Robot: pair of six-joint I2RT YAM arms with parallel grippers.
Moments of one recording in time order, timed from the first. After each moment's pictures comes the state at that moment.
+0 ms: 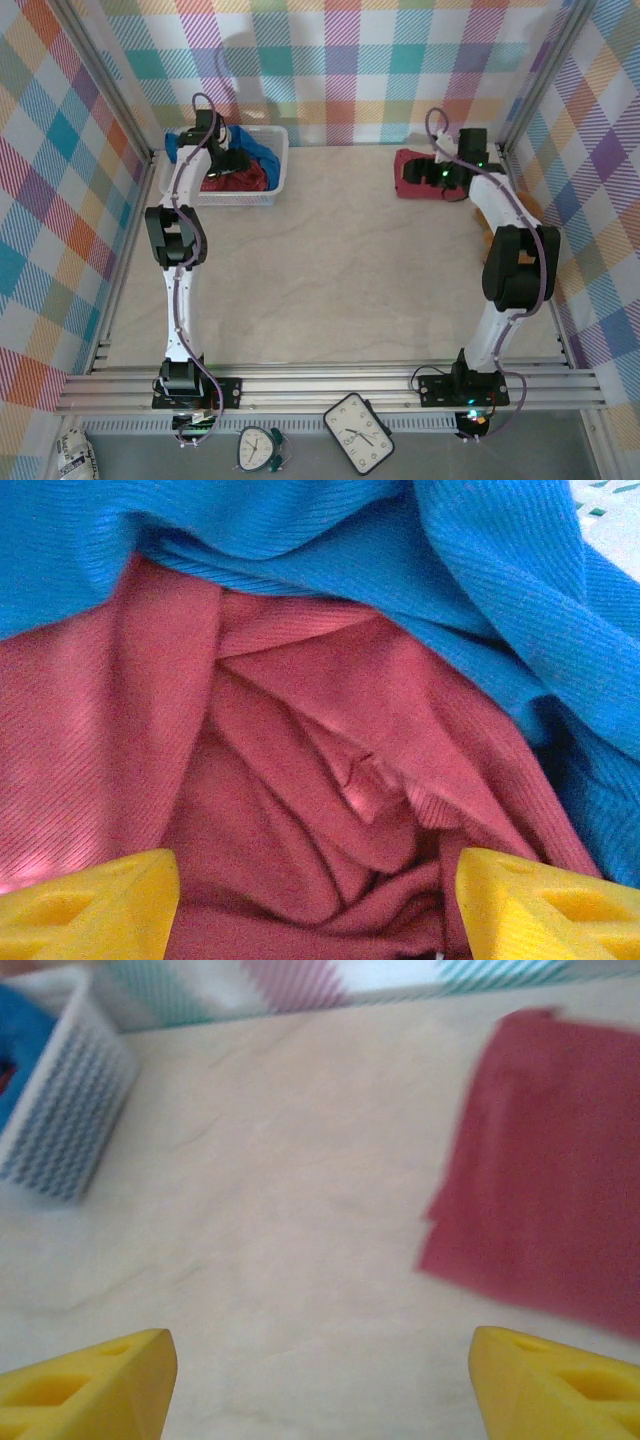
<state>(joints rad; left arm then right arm) 0.00 2.52 2.47 -0.96 0.14 -0.21 0.03 1.85 1.50 -0.43 -0.54 0.06</state>
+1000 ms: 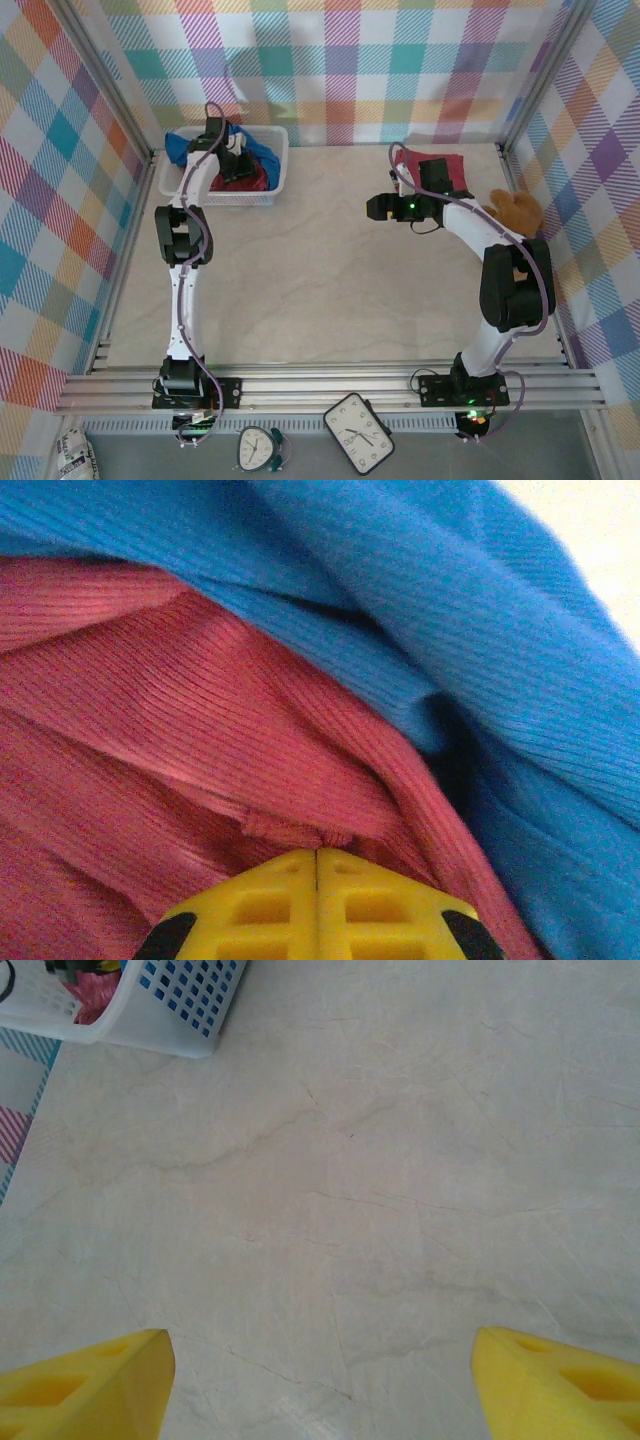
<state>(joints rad) -0.03 2.59 2.50 -0.92 0.33 -0.23 0.21 1.72 1.23 -0.38 -0.61 0.15</state>
